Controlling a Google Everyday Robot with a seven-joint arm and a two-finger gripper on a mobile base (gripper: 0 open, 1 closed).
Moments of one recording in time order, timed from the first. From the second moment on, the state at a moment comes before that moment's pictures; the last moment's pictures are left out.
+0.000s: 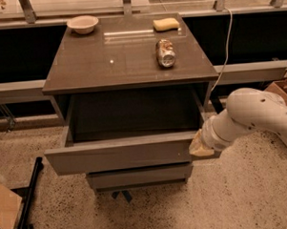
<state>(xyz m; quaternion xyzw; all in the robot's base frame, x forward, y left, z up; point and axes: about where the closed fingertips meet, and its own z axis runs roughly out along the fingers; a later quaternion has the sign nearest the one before) 0.529 -0.179 0.658 -0.63 0.74 0.06 0.21</state>
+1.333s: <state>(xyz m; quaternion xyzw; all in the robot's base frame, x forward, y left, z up) 0.645 -0.159 0.685 -0.64 0.71 0.02 0.29</state>
